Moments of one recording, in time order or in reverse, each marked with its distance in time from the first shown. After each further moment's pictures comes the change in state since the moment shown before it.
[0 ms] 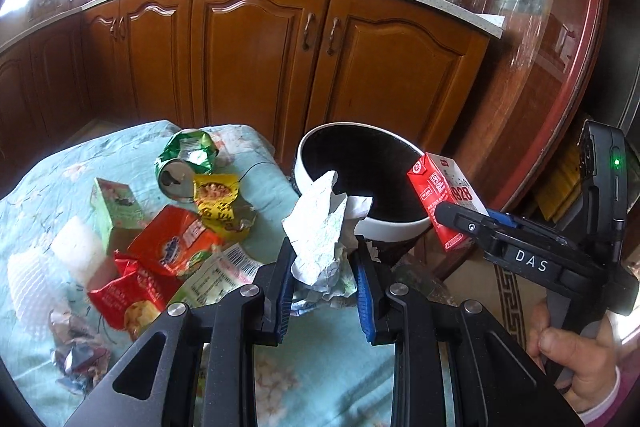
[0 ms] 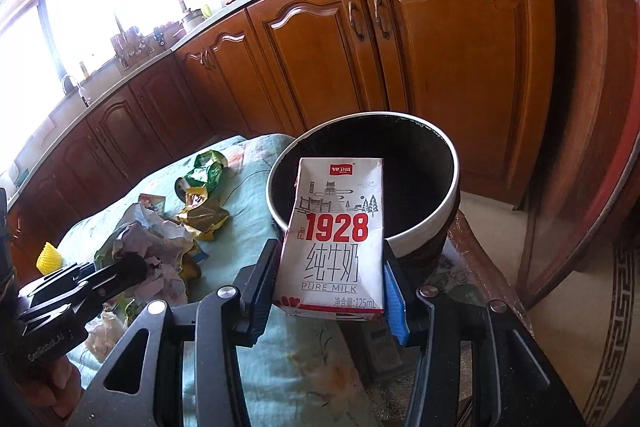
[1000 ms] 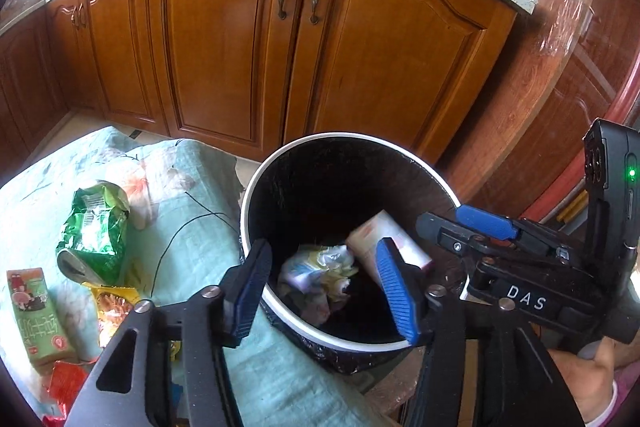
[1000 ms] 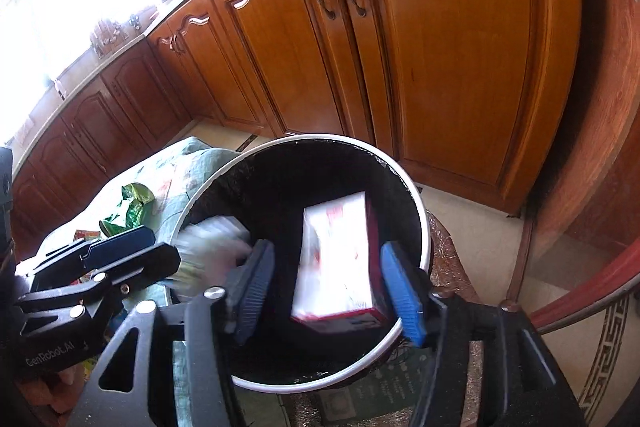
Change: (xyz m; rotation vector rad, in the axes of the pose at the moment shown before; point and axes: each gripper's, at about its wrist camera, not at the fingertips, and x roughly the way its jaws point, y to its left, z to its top) left arm 0.157 -0.015 0.088 0.006 0.130 -0.013; right arm 0.082 -0.061 0.064 0.010 0.100 -0.018
